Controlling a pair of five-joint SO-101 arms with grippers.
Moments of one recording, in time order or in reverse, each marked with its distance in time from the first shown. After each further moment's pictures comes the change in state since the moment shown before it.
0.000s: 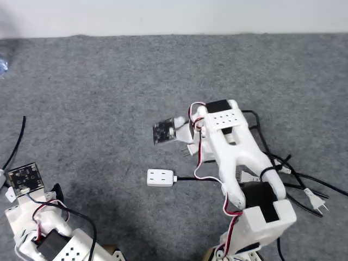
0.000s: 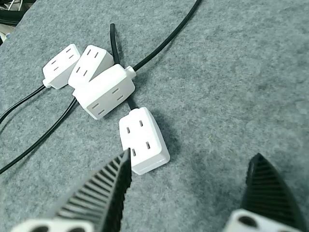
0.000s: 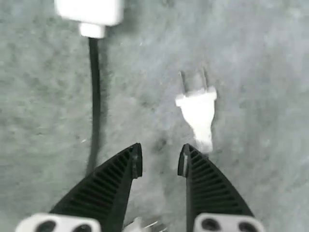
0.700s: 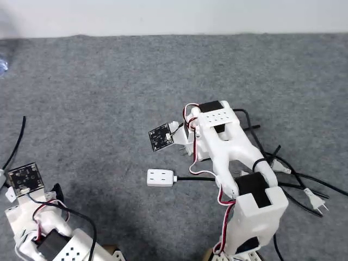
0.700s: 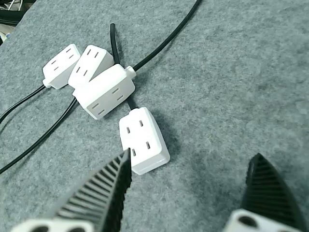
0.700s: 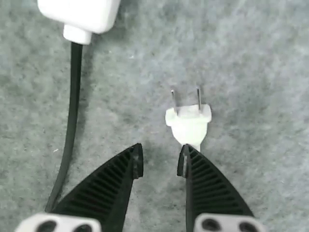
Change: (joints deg) left arm 0.0 0.0 0.0 0.0 0.0; right arm -1.3 6.0 -2.5 -4.0 5.1
